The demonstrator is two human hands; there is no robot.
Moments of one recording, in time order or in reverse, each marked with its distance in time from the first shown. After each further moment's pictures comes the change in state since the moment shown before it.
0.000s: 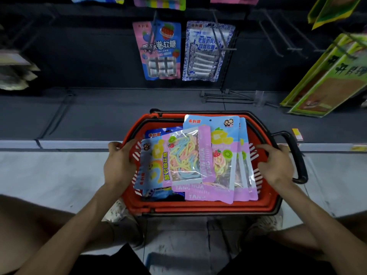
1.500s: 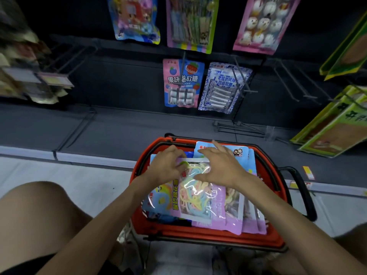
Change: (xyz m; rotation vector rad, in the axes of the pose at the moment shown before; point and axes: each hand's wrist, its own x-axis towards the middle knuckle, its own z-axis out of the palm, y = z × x) left_hand 0.065 0.064 -0.004 -0.208 -0.244 0.394; right_hand -0.004 -0.205 -0.002 -0.252 -0.388 -0.702
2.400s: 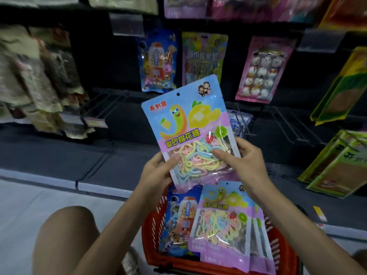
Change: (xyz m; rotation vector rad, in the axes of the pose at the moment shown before) left_hand -0.061 0.086 -0.121 -1.388 0.309 -0.194; right_hand -0.053 -0.046 -0.121 1.222 0.533 -0.158
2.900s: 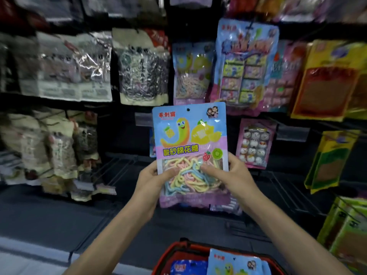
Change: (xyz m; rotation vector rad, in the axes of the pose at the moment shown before) left_hand 0.028 0.157 0.033 0.170 0.010 0.282; right_hand 0.074 -0.135 0.028 -0.019 -0.053 -0.103
